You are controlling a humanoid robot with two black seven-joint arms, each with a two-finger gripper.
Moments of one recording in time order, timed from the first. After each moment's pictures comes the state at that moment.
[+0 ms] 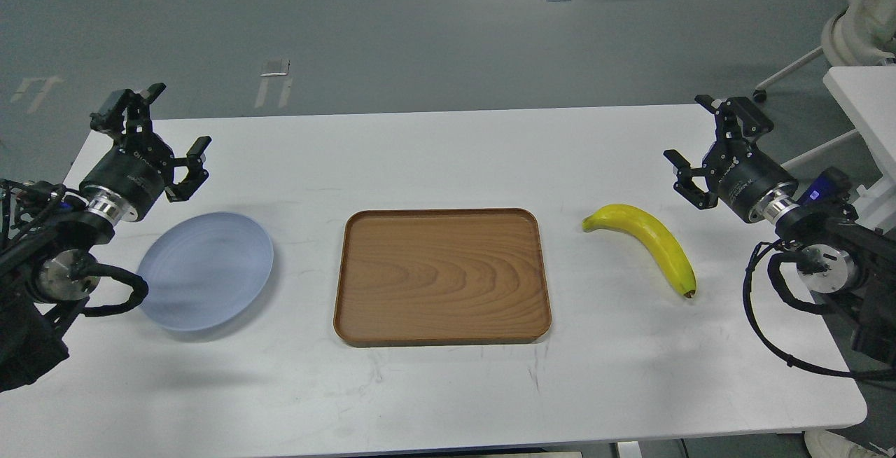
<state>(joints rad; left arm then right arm) -0.67 0.46 -0.62 -0.56 0.08 -0.49 -0.43 0.75 -0.52 0.25 0.60 0.01 0.49 0.49</state>
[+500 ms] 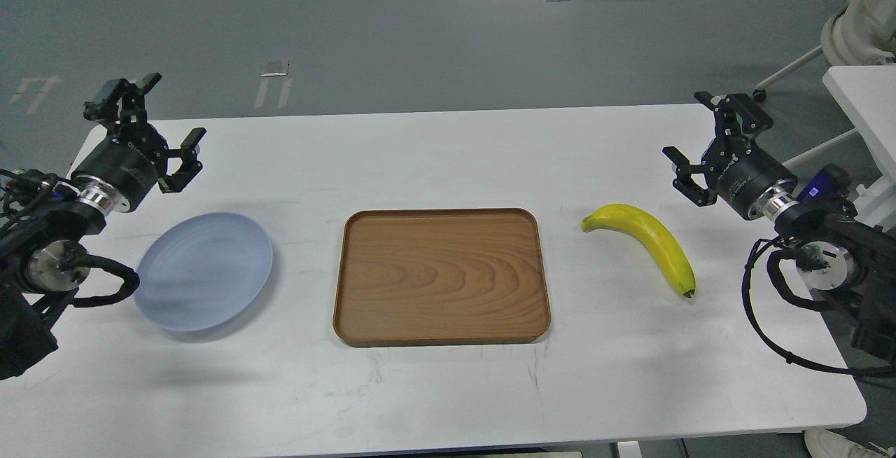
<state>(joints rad) -0.71 0.52 -0.61 -0.56 0.10 -0.49 -0.43 0.76 -0.52 0.25 0.60 0.01 0.49 0.49</state>
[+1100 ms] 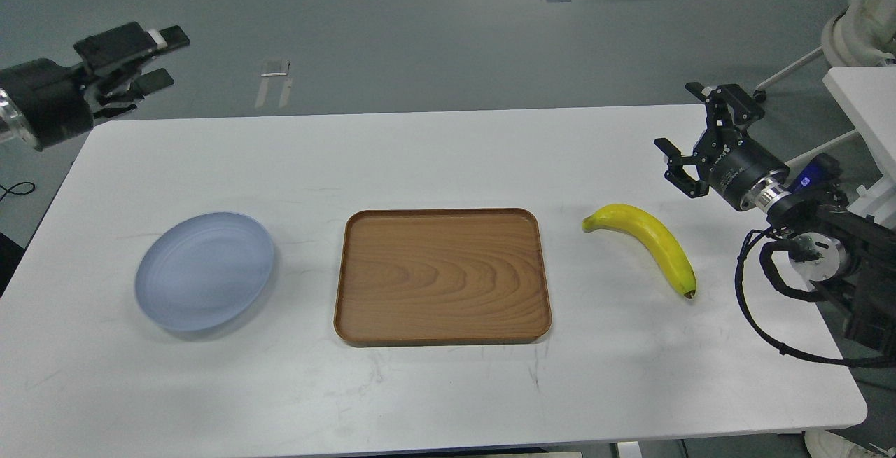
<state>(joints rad) -0.84 0.93 -0.60 -1.07 1.19 -0.49 -0.49 0.79 -0.51 0.24 0.60 0.01 0.49 0.49</state>
